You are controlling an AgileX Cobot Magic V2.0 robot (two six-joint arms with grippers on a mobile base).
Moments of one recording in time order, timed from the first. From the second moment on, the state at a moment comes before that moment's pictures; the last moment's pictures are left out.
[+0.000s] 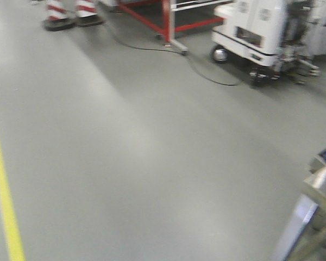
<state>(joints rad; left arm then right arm) -0.18 0.48 -0.39 0.01 0.28 -0.09 0.09 0.36 -0.42 0.04 0.32 -0.05</state>
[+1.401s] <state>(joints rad) -0.18 0.48 -0.39 0.01 0.28 -0.09 0.09 0.36 -0.42 0.04 0.32 -0.05</state>
